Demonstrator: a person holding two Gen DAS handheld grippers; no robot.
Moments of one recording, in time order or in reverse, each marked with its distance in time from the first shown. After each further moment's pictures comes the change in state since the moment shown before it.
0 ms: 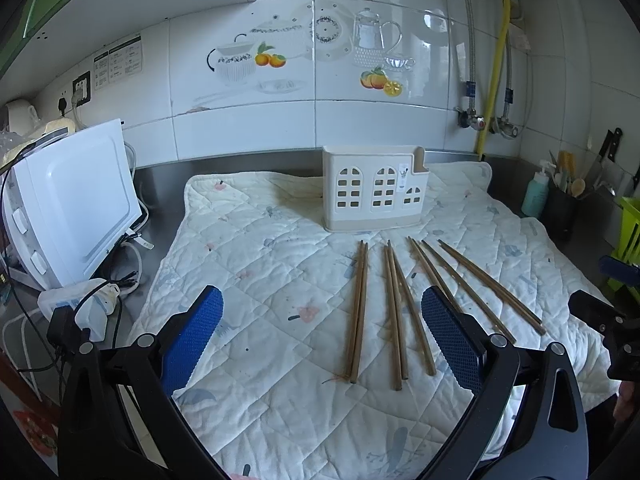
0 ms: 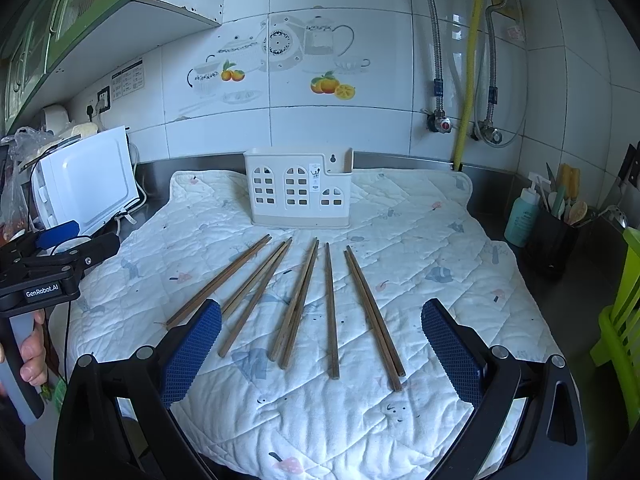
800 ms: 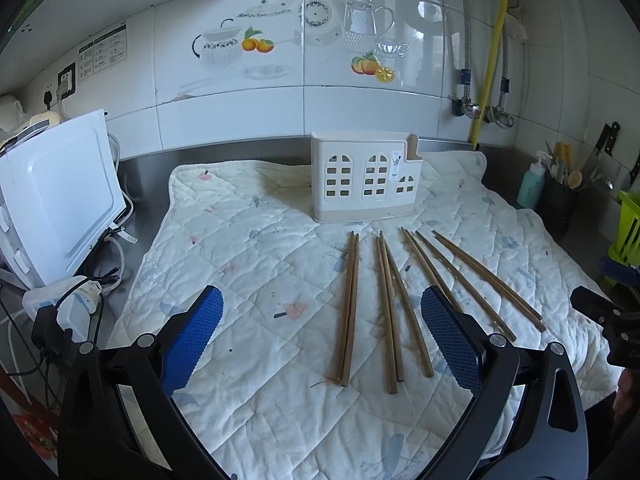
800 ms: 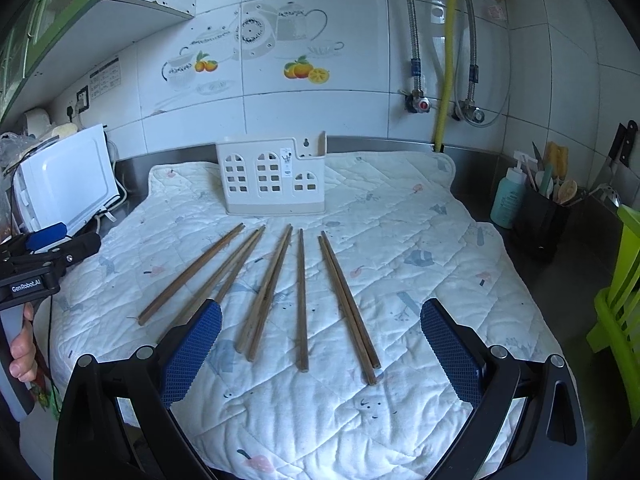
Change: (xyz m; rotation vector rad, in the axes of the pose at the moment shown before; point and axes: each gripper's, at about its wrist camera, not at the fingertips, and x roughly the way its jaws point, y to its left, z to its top) left arm 0.022 -0.005 -0.003 0.005 0.039 -0.038; right arm 0.016 -0.025 -0.010 0.032 0.058 -0.057
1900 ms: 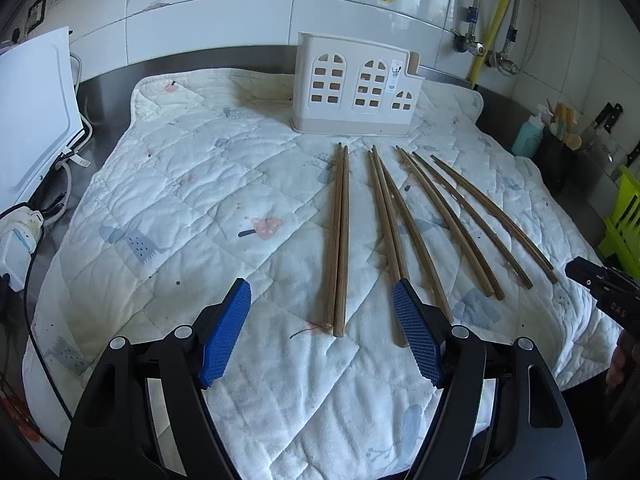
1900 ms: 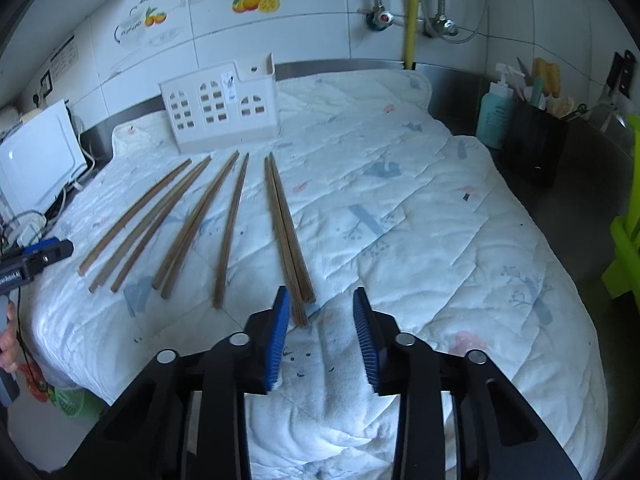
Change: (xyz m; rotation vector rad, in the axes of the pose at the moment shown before) left arm 0.066 0.008 -0.048 -0.046 0.235 -0.113; right arm 0.052 -0.057 -0.052 0.058 0.192 -0.013
